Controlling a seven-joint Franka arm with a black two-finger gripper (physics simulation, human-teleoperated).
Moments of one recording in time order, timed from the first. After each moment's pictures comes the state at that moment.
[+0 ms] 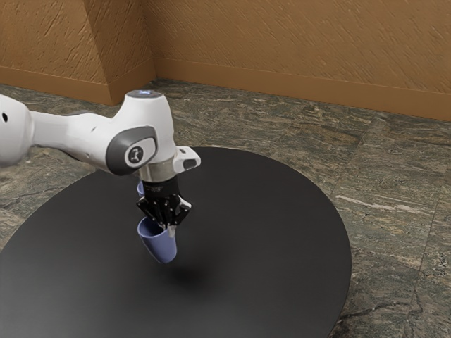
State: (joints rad) arm -0.07 0.02 -0.08 -2.17 -0.03 2.10 -0.36
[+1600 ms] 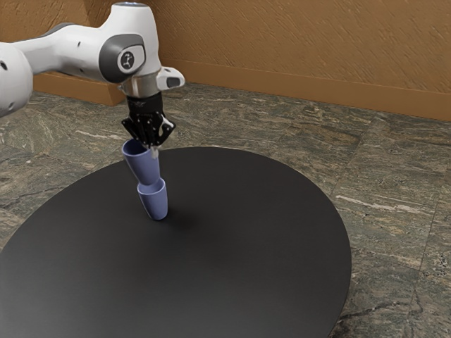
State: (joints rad) arm -0.05 0.21 0.05 -1.59 0.03 1.72 -0.16
